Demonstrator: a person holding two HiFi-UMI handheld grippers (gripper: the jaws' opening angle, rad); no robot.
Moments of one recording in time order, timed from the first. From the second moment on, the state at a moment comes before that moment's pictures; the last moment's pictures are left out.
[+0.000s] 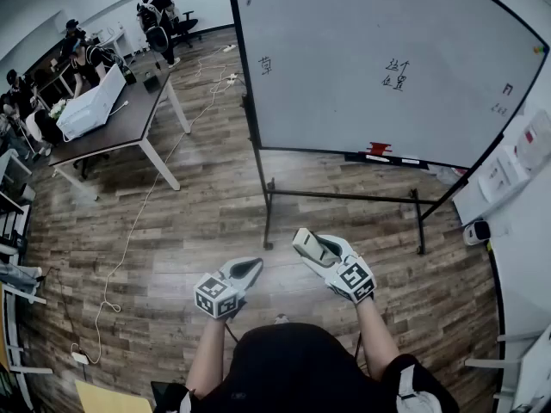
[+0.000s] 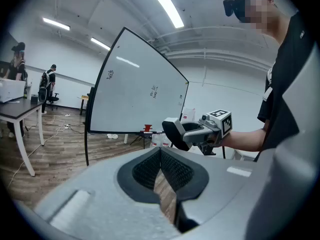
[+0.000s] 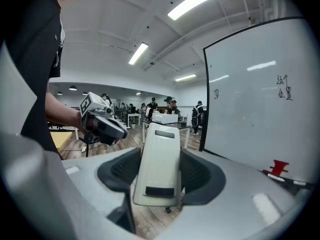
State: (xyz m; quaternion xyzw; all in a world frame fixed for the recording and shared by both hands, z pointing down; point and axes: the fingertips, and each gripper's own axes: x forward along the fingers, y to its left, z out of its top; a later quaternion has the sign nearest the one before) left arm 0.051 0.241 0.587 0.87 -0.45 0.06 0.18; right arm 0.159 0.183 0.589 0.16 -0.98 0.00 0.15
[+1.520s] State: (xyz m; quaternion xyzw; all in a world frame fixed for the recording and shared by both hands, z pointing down) left arm 0.017 0.137 0.592 0.85 -0.48 0.05 0.19; right arm 0.136 0.066 0.600 0.14 -0.97 -0.01 0.21
